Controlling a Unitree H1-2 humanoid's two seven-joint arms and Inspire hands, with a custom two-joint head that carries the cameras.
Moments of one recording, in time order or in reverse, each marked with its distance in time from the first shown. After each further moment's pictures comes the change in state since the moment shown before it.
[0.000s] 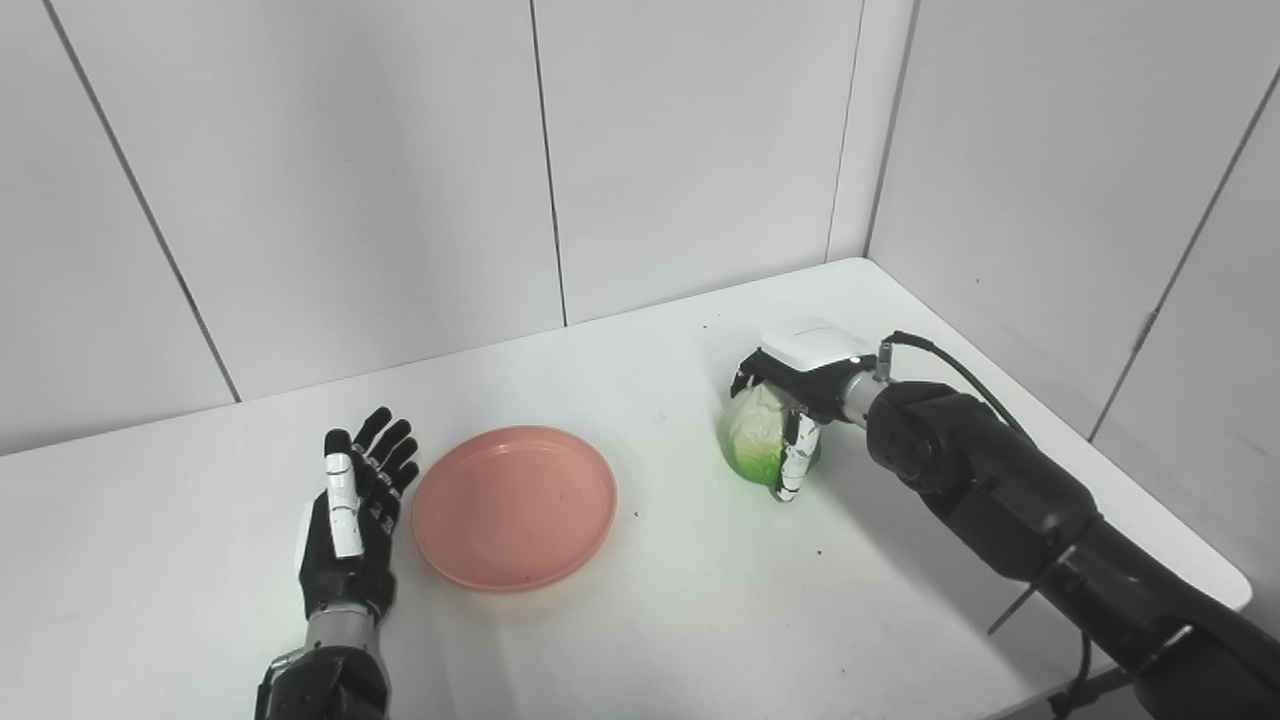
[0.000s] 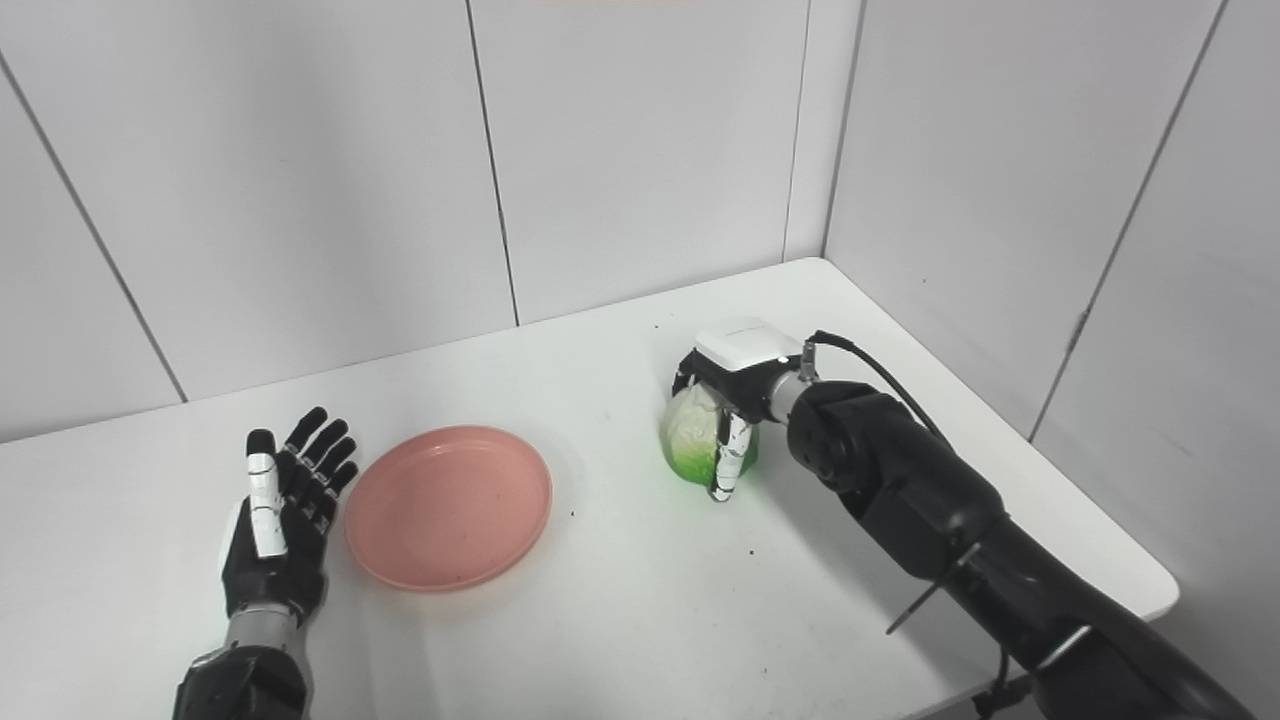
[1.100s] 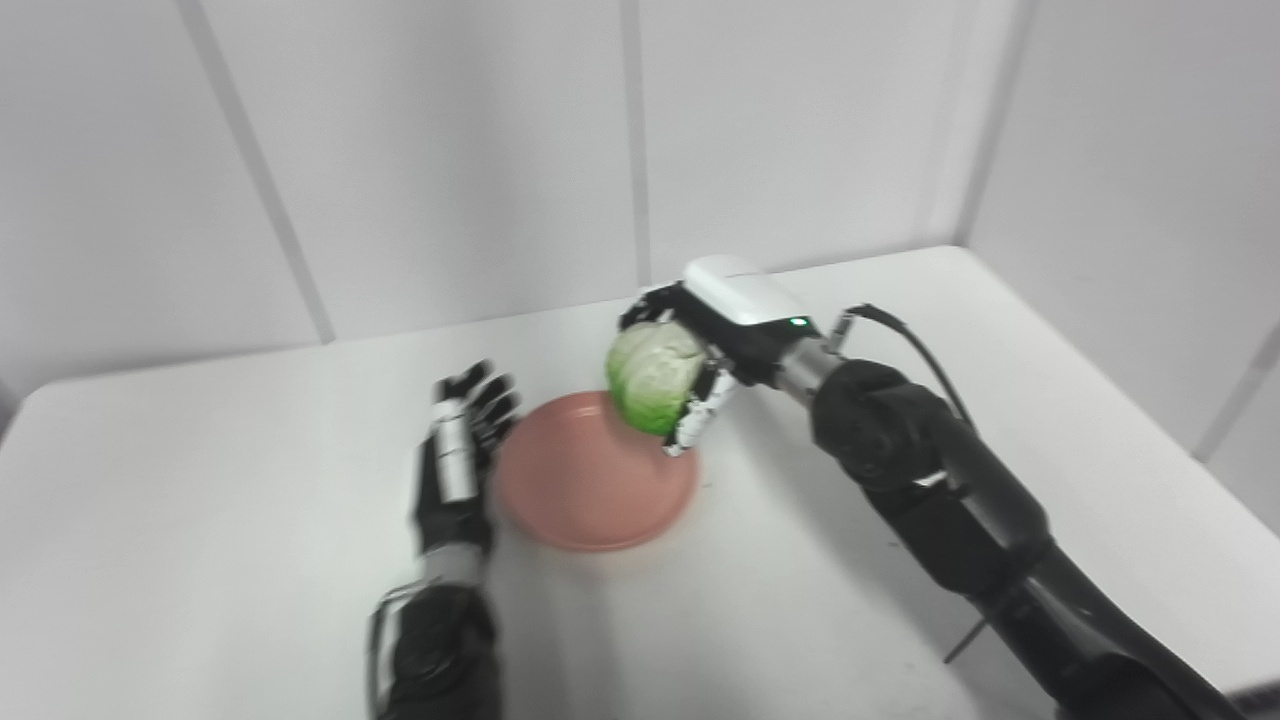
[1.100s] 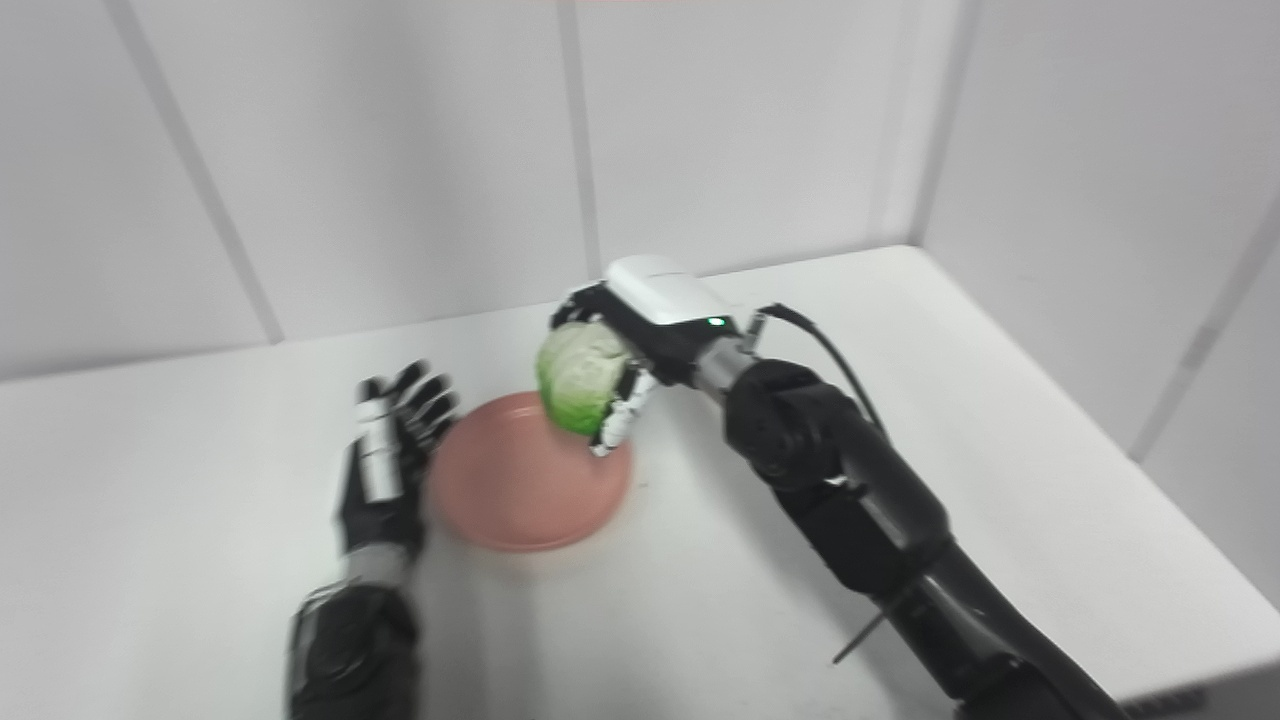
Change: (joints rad) left arm 0.026 -0.107 -0.042 -0.012 0.110 -0.089 0.147; right arm -0.108 0.283 0.013 -0.108 0.080 -0.075 -0.033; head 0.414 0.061
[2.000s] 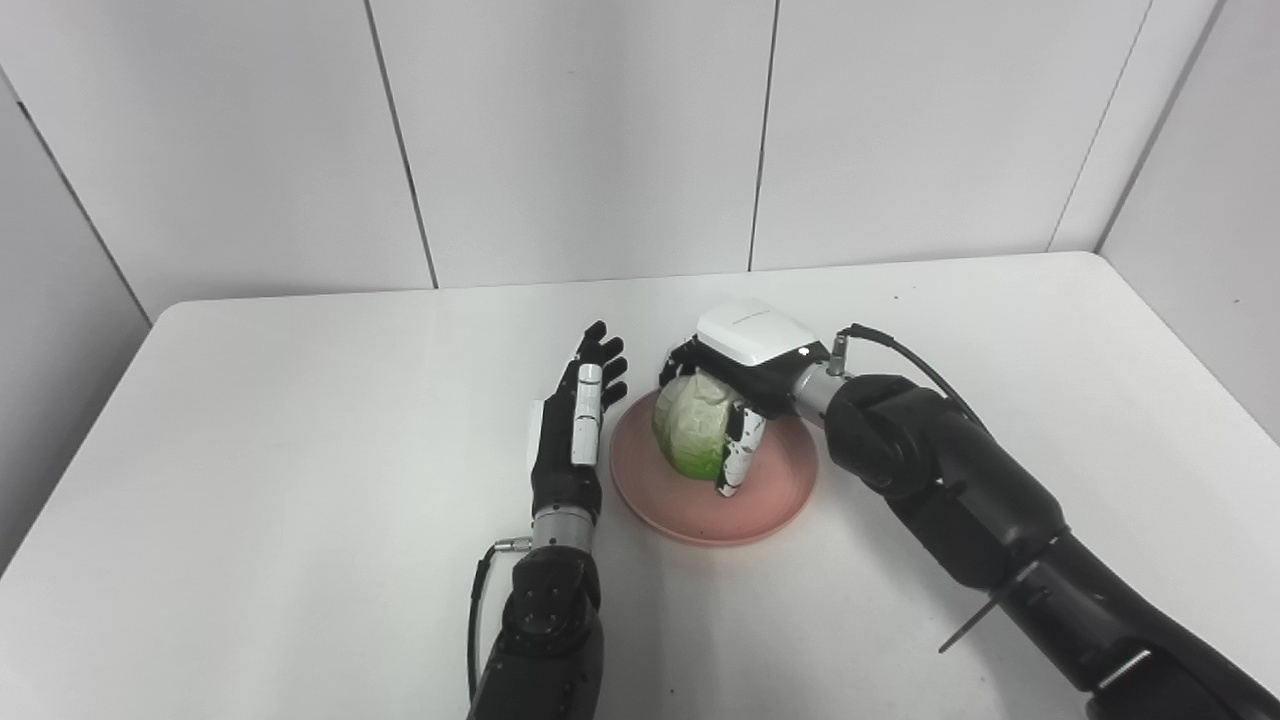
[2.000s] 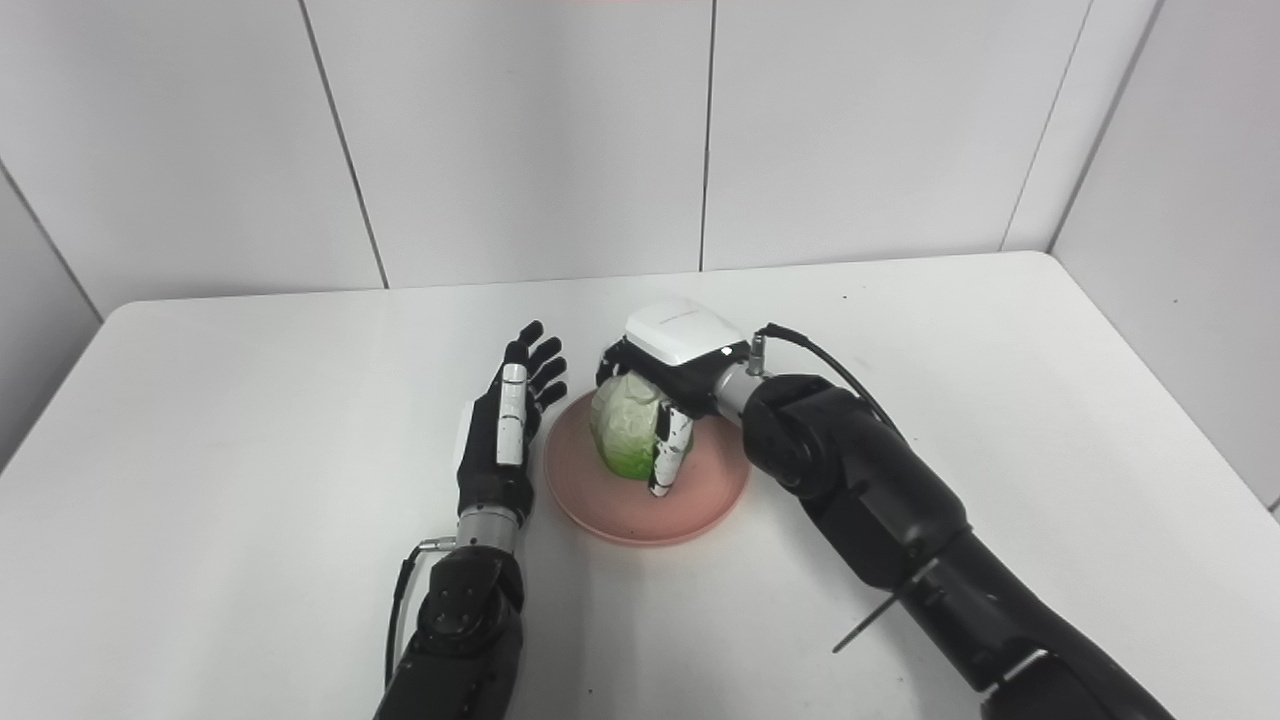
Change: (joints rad) left arm 0.025 -0.009 -0.061 -0.026 0.120 -0.009 0.095; right arm -0.090 0.026 0.164 0.222 -0.126 -0.116 0.039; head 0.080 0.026
